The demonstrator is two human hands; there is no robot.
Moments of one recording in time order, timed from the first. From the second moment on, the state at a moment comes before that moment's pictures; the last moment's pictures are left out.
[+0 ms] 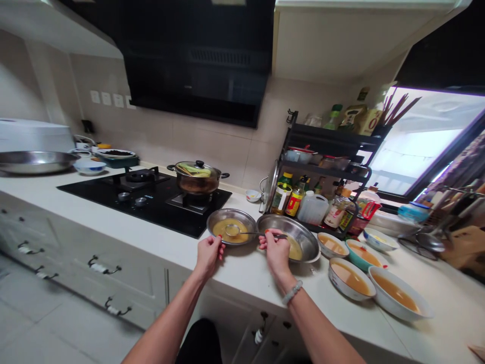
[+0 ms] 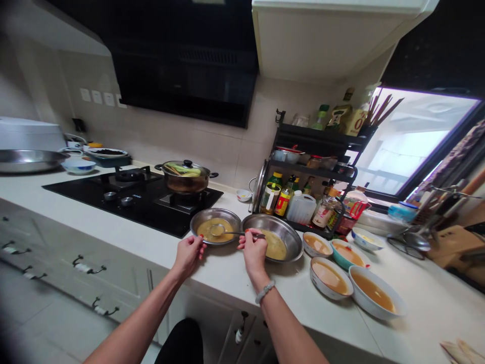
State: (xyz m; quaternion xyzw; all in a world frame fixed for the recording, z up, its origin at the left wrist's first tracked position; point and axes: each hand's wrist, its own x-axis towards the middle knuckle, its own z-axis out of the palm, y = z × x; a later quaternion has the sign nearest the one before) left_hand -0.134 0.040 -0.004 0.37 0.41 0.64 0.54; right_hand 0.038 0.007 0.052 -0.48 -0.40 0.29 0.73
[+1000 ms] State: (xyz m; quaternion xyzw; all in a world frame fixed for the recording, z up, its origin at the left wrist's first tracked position) left_hand -0.134 0.042 -0.006 0.37 0.41 0.64 0.54; right_hand 0.151 -0.066 0.068 -0.54 -0.56 -0.02 0.63
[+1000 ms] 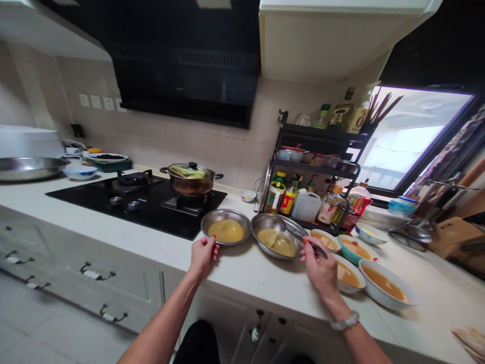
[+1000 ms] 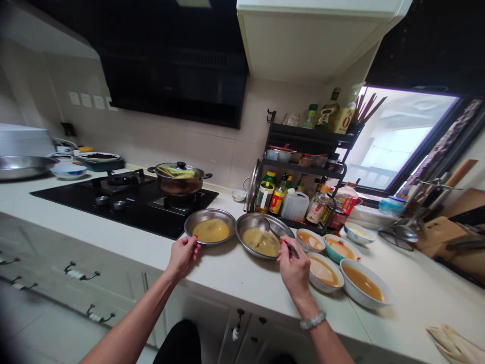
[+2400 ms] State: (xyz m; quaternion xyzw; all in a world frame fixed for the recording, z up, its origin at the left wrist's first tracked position) left_hand -0.134 0.040 -0.004 0.37 0.41 0.64 0.53; right_hand 0.051 -0.019 0.052 -0.46 -0.40 0.30 0.74
